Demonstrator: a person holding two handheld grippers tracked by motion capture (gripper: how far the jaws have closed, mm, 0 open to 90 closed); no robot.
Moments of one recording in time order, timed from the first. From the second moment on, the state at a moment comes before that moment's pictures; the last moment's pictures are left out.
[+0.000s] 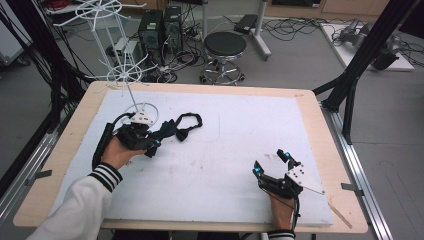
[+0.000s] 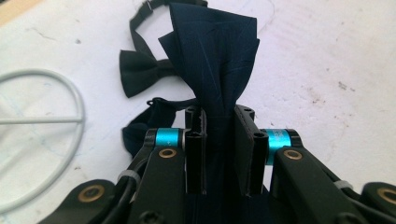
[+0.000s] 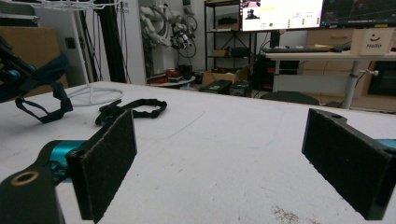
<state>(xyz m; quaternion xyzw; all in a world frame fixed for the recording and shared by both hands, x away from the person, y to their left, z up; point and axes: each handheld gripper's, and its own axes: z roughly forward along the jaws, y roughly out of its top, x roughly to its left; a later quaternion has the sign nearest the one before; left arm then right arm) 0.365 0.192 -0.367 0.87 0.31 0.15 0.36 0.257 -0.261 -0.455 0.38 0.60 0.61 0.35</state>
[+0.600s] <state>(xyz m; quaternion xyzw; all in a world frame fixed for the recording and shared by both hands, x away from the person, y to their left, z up) 0.347 0.229 -0.347 0.83 0.33 0.18 0.42 0.257 -0.261 -0.455 0.39 0.60 0.60 0.35</state>
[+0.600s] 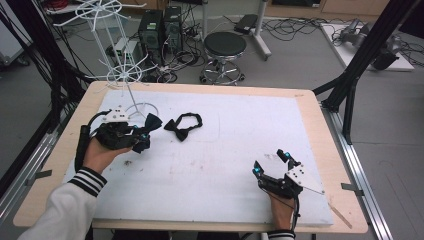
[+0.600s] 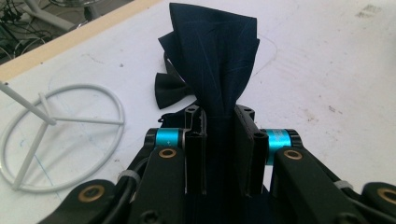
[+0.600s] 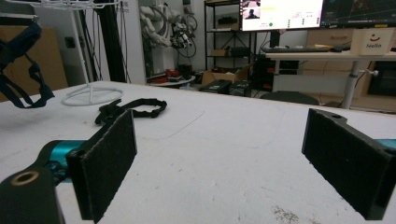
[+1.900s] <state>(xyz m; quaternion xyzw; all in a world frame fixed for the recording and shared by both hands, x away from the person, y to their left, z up) 0.327 0.319 -0.302 0.74 0.39 0.25 0.50 0.257 -0.261 -0.454 0.38 0.61 0.60 0.35</state>
